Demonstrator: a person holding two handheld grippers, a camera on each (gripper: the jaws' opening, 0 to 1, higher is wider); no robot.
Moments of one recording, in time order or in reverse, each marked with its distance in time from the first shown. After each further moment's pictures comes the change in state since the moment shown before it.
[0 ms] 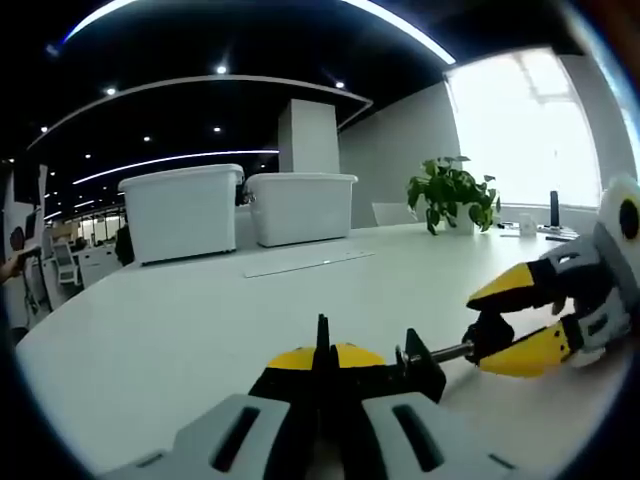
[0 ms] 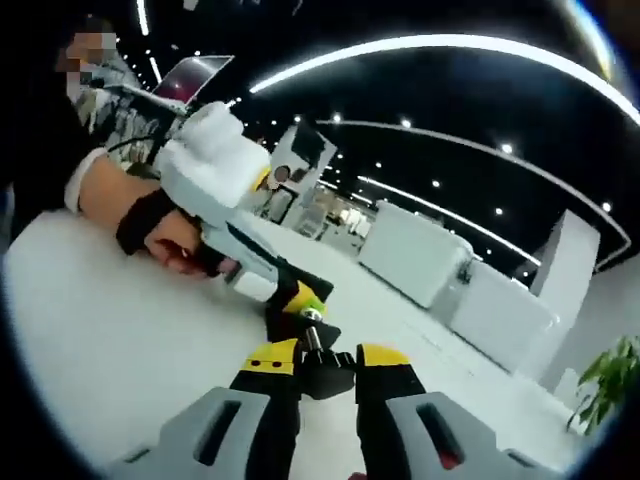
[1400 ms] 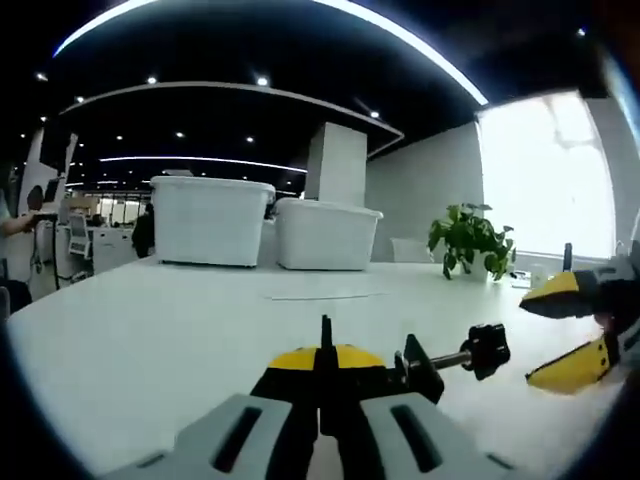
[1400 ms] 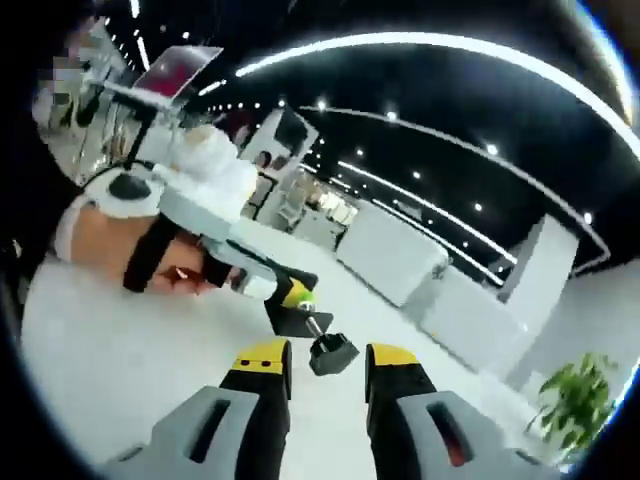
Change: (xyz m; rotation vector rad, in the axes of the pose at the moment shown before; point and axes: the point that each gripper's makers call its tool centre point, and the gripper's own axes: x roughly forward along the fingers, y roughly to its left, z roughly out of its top) left arm -0.021 0.026 0.033 -0.155 -0.119 0.079; right arm -0.014 -0.014 0.056 -0.116 0.130 -0.129
